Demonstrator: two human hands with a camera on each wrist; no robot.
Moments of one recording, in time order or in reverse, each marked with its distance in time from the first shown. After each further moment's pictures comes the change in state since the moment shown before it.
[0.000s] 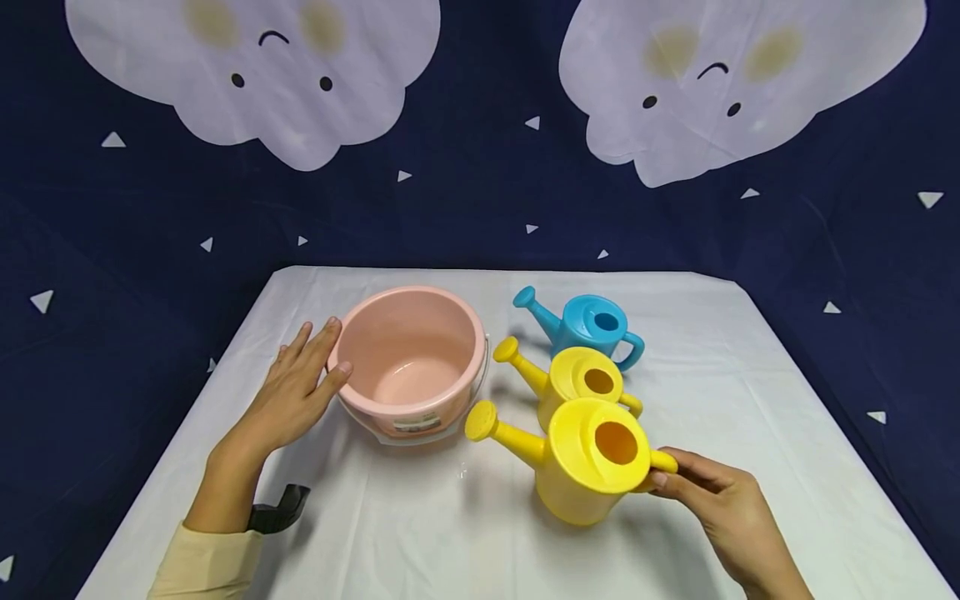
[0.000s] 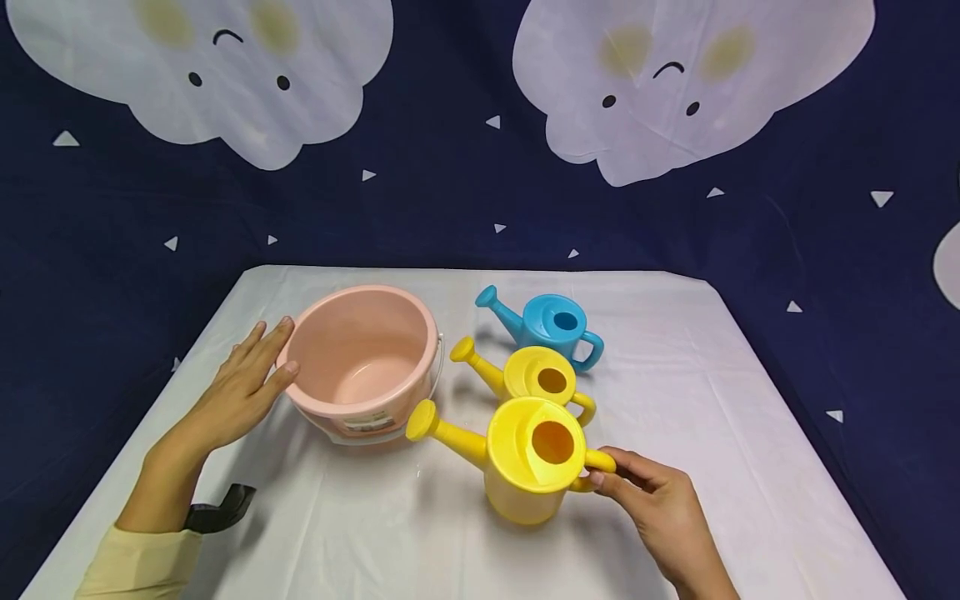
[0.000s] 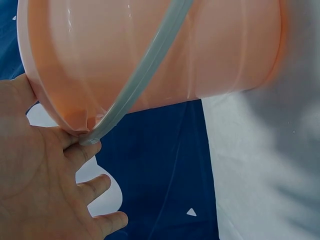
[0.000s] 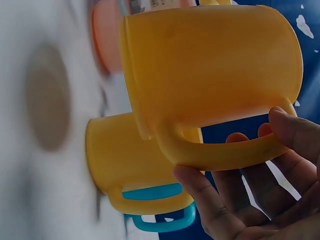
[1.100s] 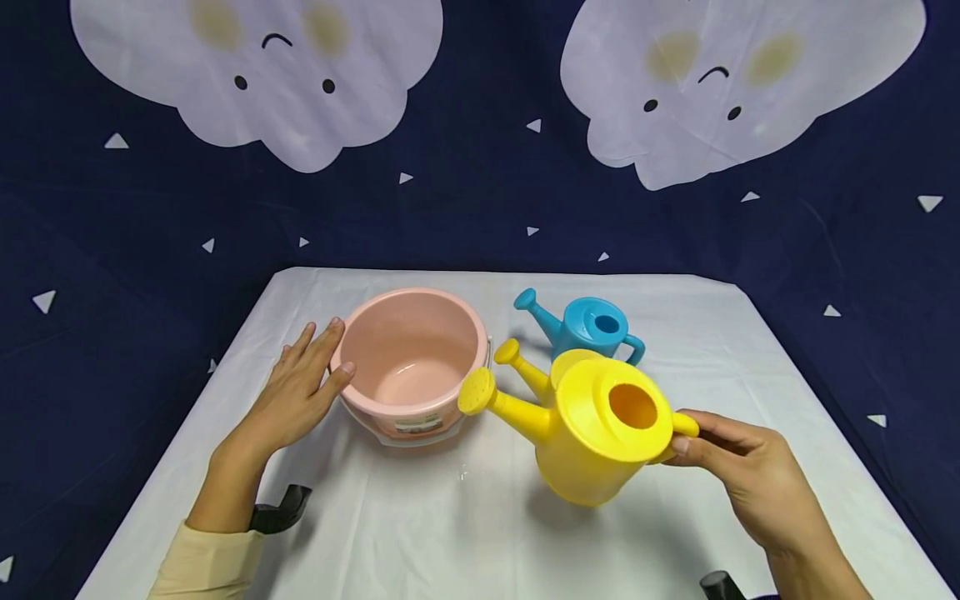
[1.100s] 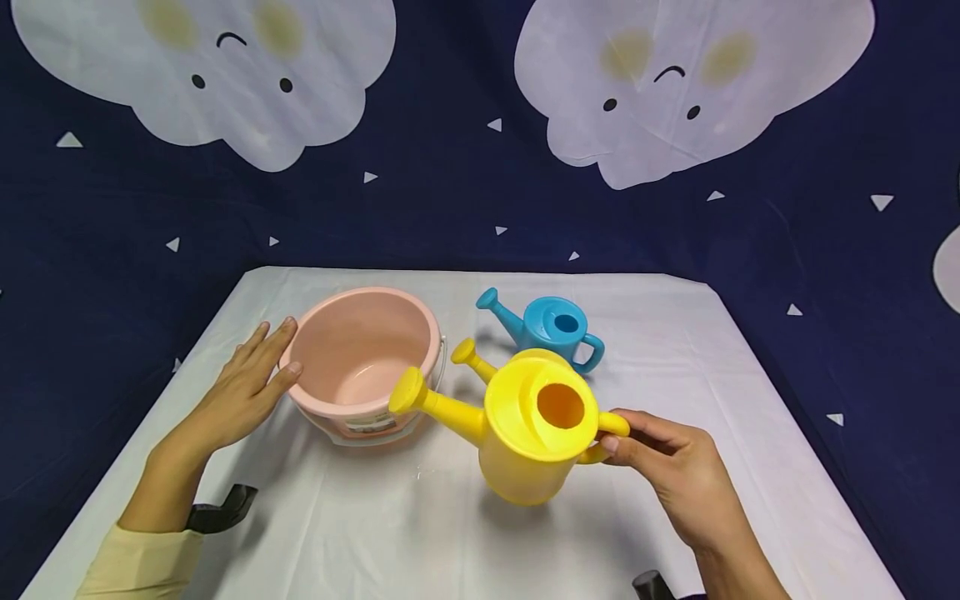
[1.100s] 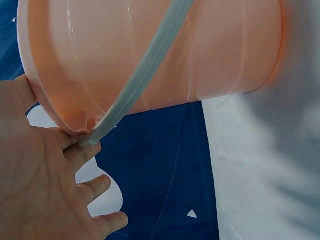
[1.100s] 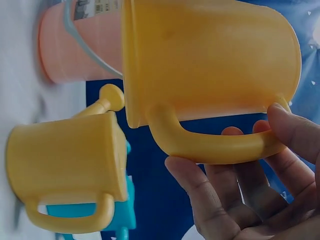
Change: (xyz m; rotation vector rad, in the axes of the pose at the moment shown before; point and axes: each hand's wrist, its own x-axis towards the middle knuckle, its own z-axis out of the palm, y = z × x) left_hand 0.001 0.002 -0.001 0.009 -0.009 -0.009; right_hand 0.010 -0.040 -0.022 0.100 -0.051 -0.420
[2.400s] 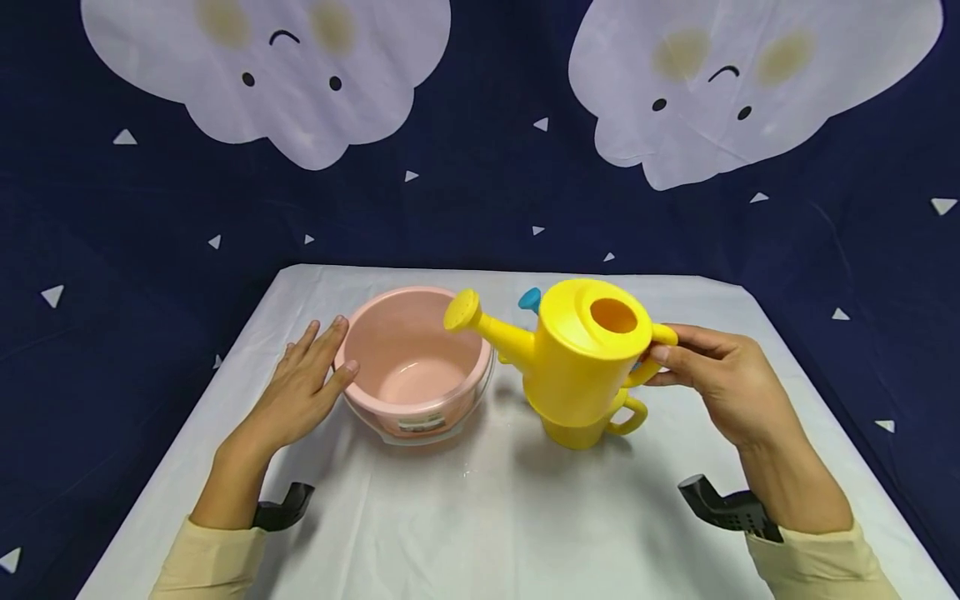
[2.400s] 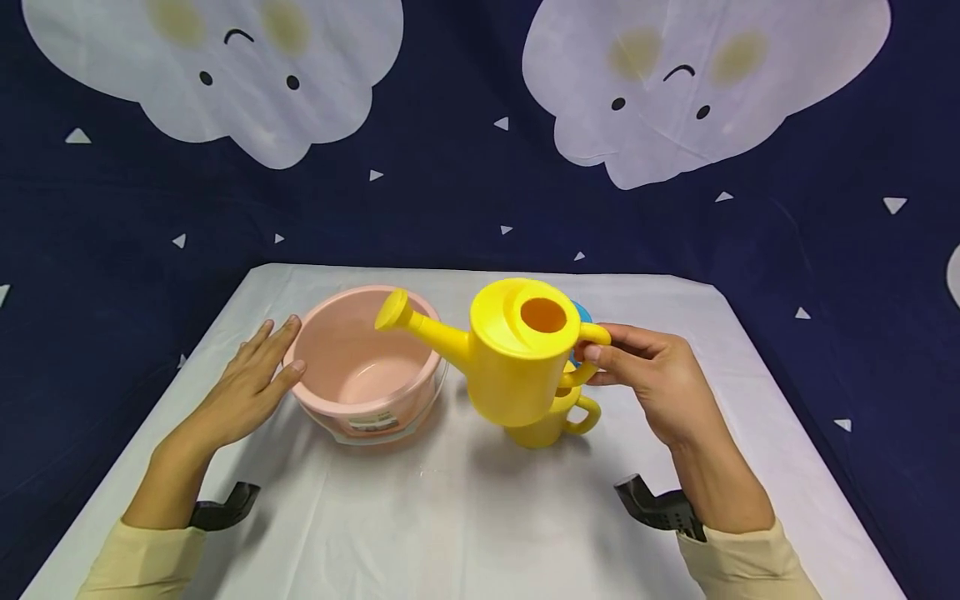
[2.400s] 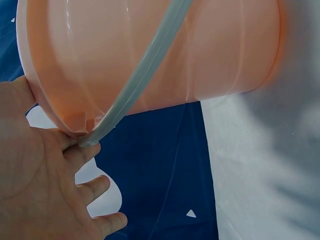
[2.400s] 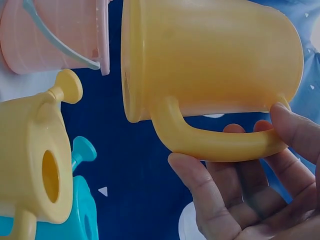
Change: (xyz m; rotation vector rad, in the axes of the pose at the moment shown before) left_hand 0.000 -0.002 0.001 -0.003 0.004 -0.010; right_hand 0.082 -0.025 -0.002 0.214 -0.049 -0.073
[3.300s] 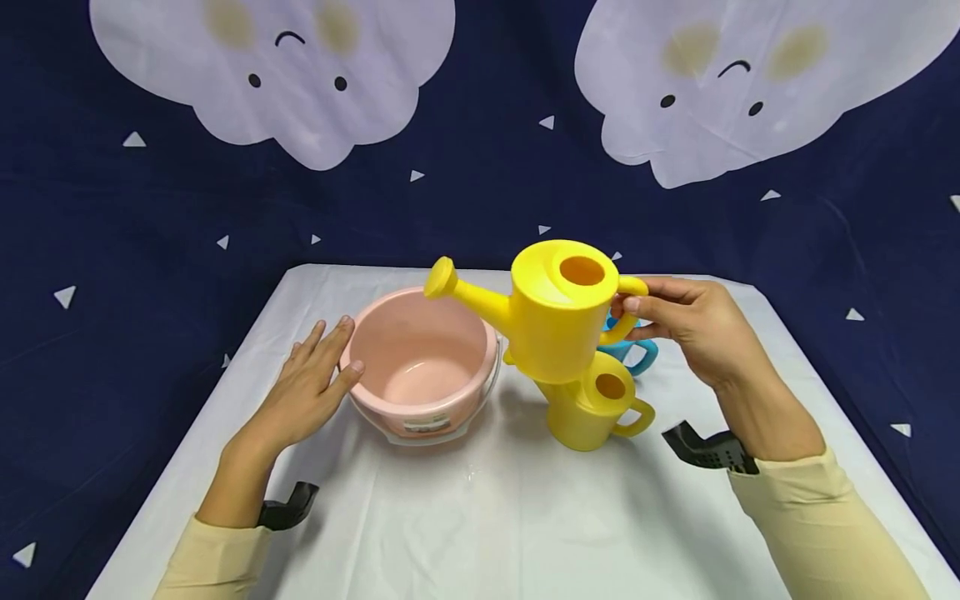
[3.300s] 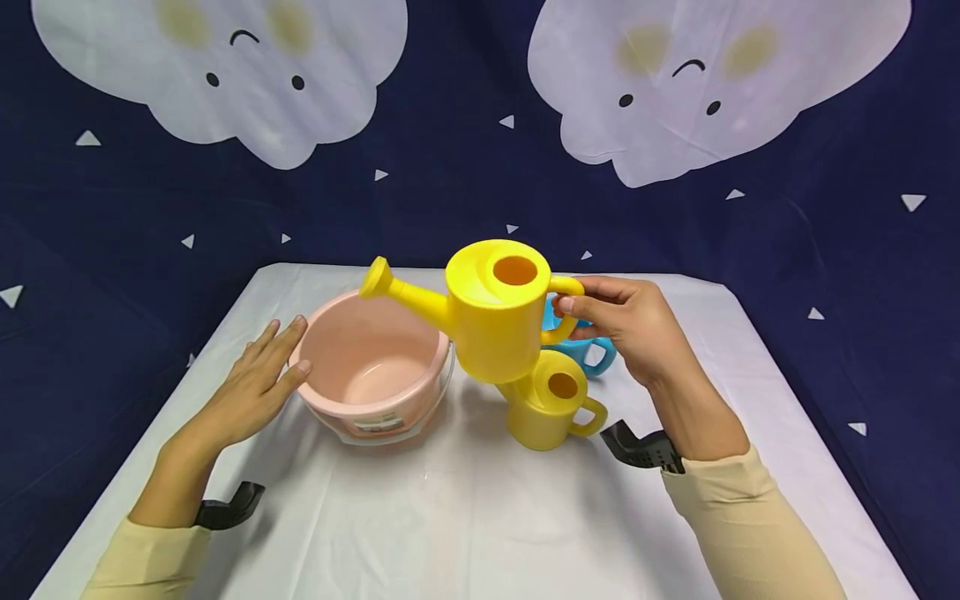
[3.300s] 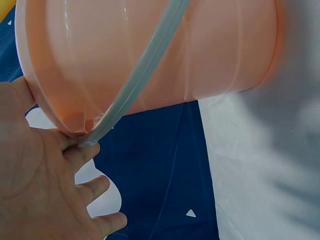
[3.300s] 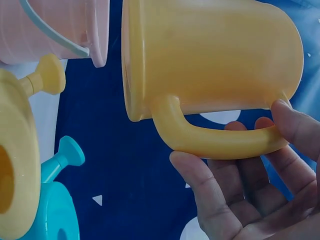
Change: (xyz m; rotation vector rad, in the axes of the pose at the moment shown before) left_hand 0.001 0.000 -0.001 0.007 -0.005 0.007; right_hand 0.055 -0.016 0.012 -0.076 -0.019 0.128
